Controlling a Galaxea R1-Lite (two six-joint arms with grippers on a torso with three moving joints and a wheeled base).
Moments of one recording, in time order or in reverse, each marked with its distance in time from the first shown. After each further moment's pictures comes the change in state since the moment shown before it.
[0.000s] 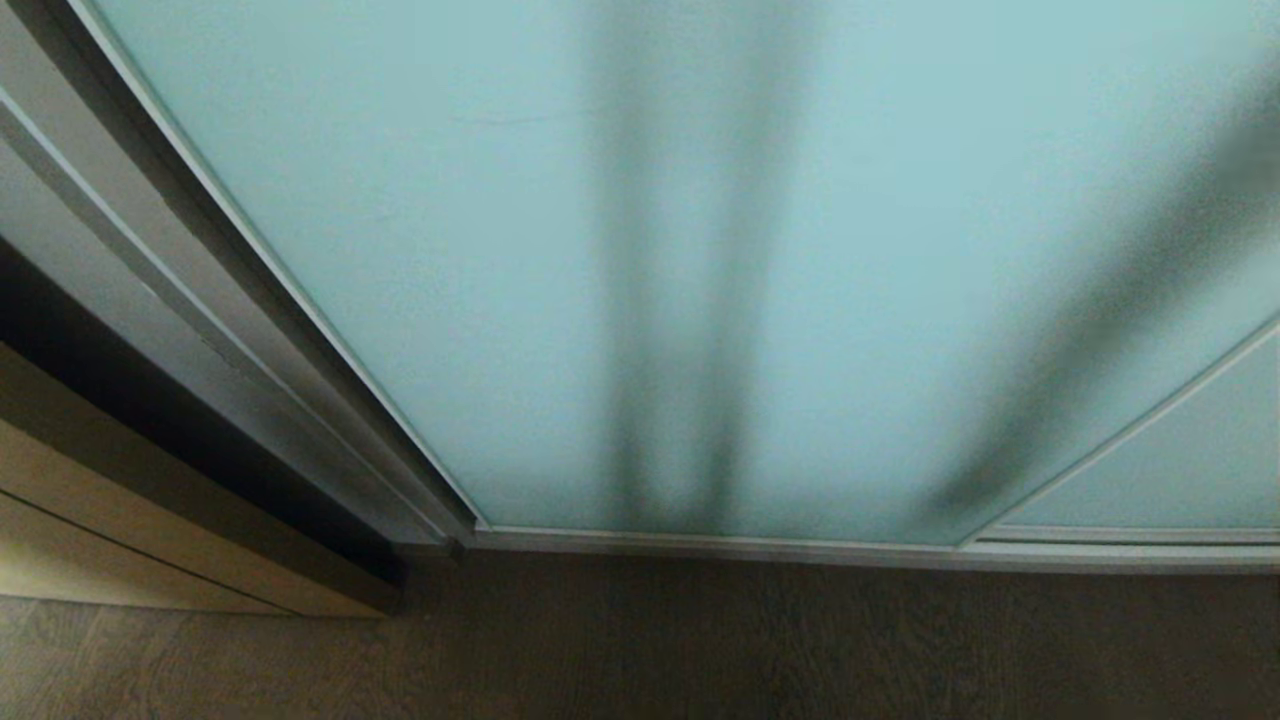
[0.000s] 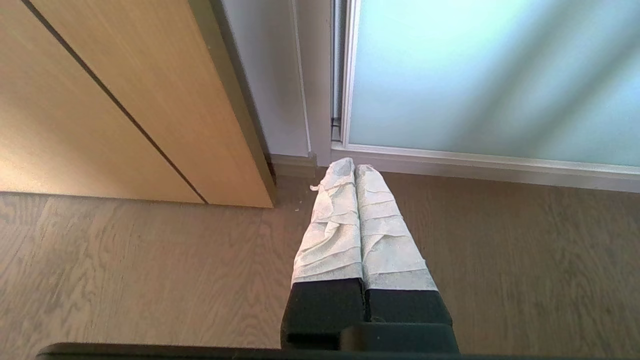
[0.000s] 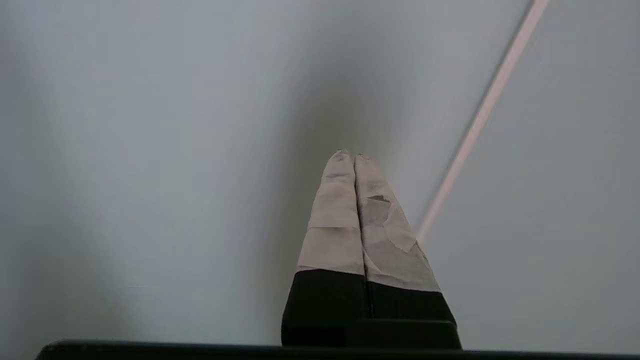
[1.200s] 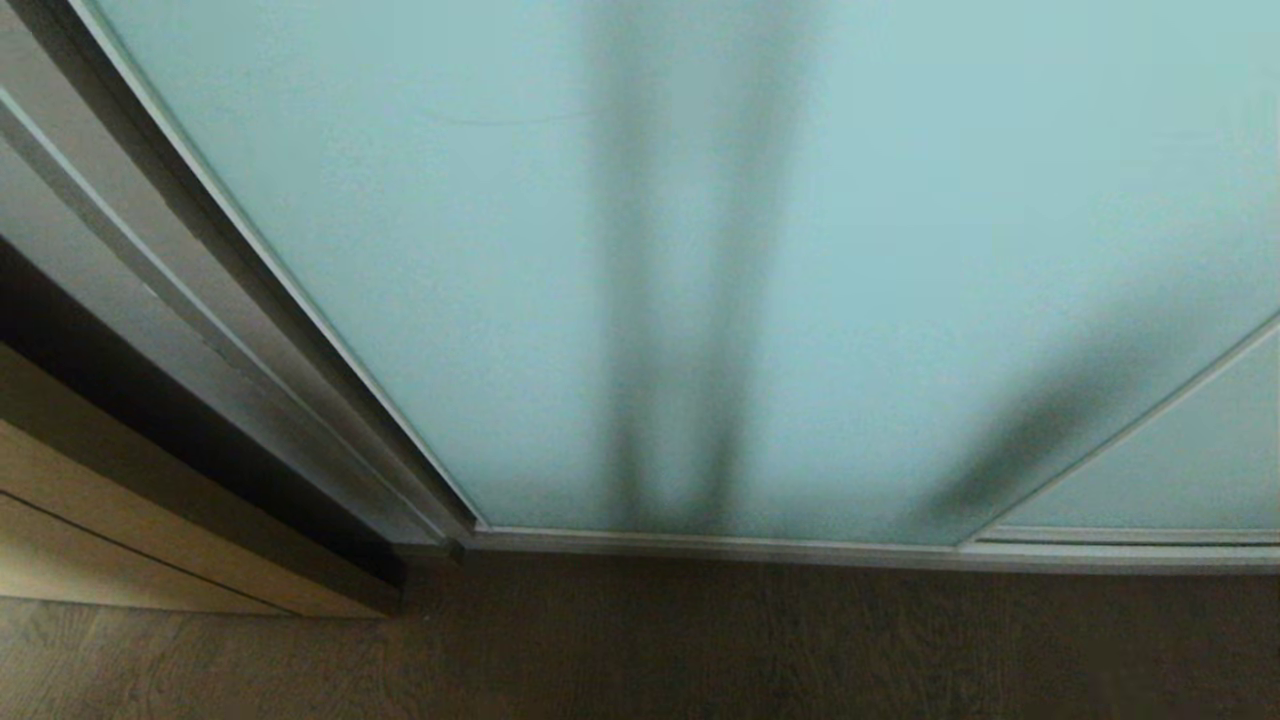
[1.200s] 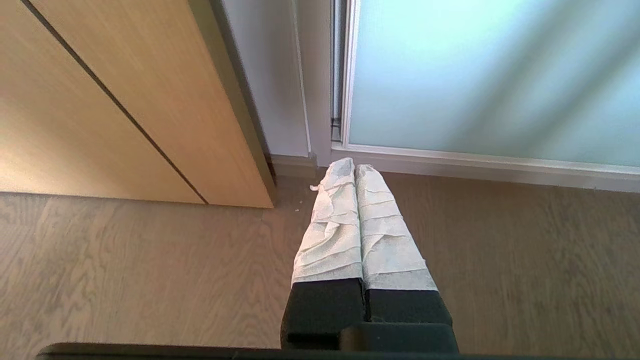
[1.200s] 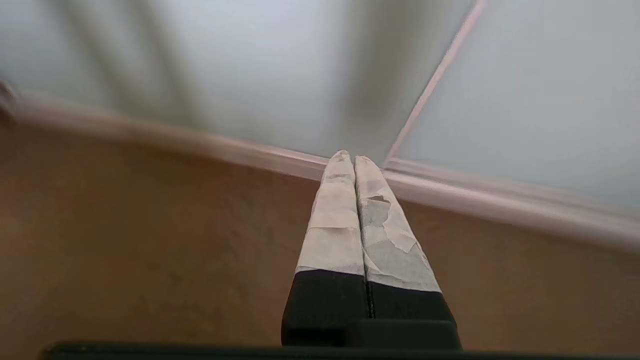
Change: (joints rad) left arm 0.000 0.000 0.000 0.001 0.001 0.000; right arm 0.253 -0.486 0.753 0.231 -0.188 -0.100
